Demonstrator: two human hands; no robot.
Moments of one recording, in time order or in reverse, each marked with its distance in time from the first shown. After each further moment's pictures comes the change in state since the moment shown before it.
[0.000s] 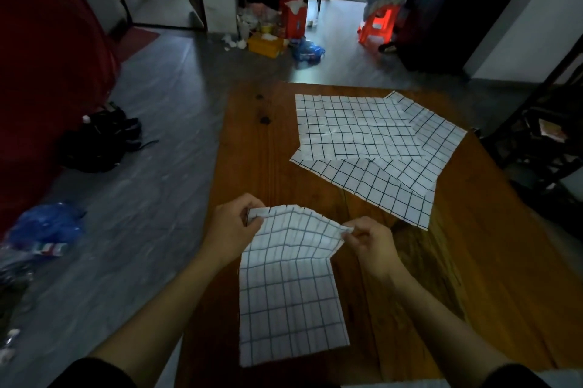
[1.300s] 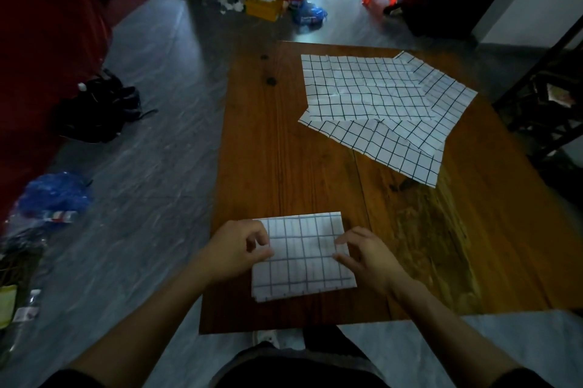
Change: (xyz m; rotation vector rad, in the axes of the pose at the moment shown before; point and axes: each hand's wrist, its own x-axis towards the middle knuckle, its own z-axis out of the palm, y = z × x) left_hand -0.096 -0.044 -0.009 0.225 -0.448 0.036; right_hand -0.088 0.013 0.048 -0.411 -0.360 -0.034
